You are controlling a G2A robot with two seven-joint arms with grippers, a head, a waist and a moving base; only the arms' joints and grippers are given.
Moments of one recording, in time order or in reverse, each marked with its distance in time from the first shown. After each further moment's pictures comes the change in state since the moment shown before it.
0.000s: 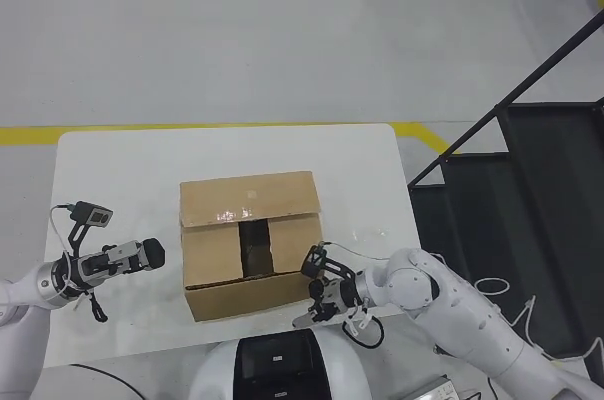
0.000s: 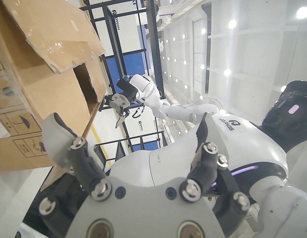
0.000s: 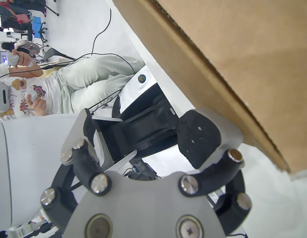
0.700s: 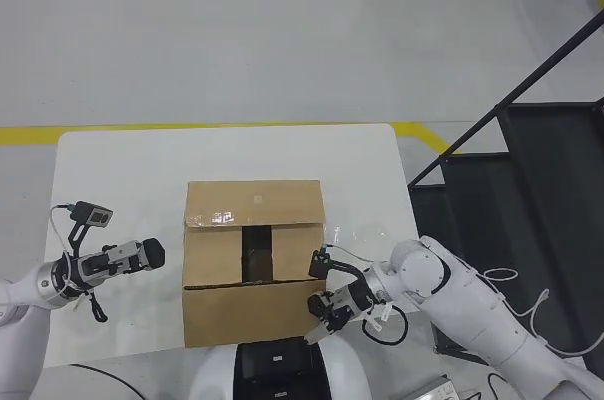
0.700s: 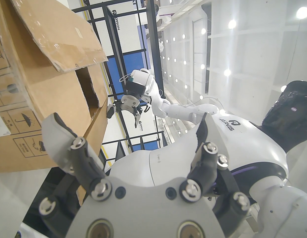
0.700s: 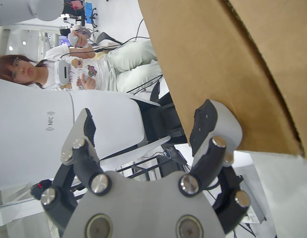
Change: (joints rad) left arm 0.000 0.000 0.000 0.000 0.000 0.000 0.000; right arm 0.035 0.005 0.034 0.034 0.350 -0.067 0.292
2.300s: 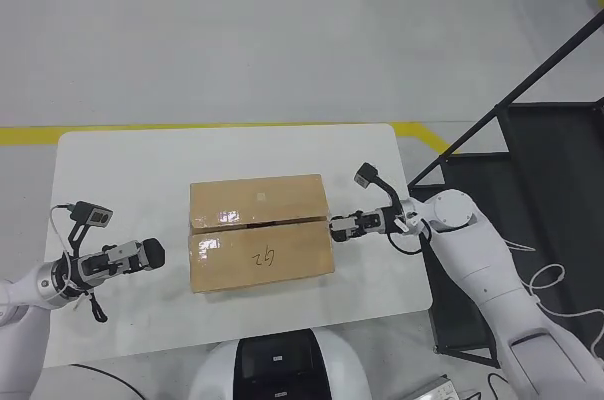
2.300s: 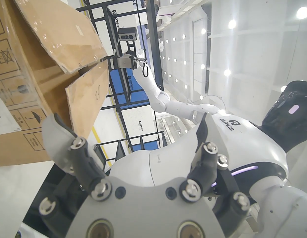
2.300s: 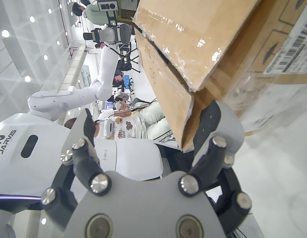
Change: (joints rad) left arm 0.000 0.000 0.000 0.000 0.000 0.000 0.000; right arm 0.263 -0.125 0.187 0.525 0.453 0.051 0.149
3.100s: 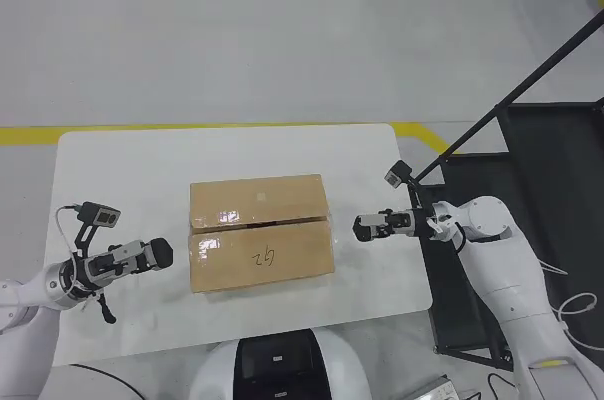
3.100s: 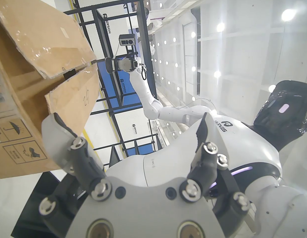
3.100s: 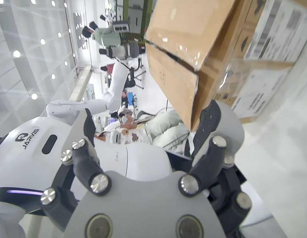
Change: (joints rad) left arm 0.021 -0.007 0.024 -0.042 -0.022 0.014 0.033; right arm -0.146 0.036 0.227 -0.137 -0.019 0.144 0.099
